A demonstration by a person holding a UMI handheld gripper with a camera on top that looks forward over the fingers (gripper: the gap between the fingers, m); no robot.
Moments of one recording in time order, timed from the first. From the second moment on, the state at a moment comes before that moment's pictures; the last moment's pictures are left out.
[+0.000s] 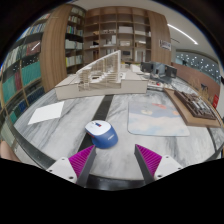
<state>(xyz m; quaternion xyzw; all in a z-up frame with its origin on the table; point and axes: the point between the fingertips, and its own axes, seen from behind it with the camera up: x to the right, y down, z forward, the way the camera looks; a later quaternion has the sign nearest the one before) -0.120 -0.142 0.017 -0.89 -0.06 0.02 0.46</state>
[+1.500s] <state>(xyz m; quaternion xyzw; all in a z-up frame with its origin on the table) 0.042 0.066 -0.011 -0.89 0.06 -0.07 0.45</state>
